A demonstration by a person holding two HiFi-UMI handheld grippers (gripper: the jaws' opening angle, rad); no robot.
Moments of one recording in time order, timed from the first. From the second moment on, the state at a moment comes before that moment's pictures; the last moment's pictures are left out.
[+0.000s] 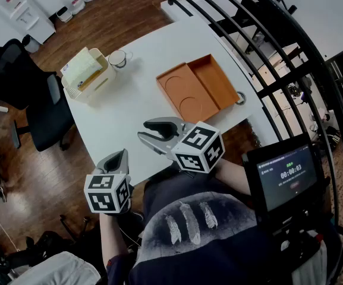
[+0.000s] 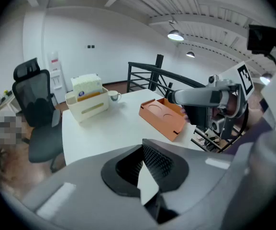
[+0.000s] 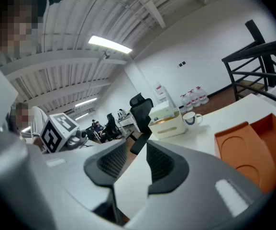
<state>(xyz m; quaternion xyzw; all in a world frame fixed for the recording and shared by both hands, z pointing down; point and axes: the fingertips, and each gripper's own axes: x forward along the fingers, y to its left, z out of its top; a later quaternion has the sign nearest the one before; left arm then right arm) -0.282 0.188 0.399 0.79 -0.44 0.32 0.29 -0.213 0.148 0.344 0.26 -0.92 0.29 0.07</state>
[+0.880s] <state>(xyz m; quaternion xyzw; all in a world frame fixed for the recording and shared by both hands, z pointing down) -0.173 0.098 0.438 0.75 -0.47 0.19 0.42 -0.066 0.079 0.330 0.29 -0.92 0.25 0.07</state>
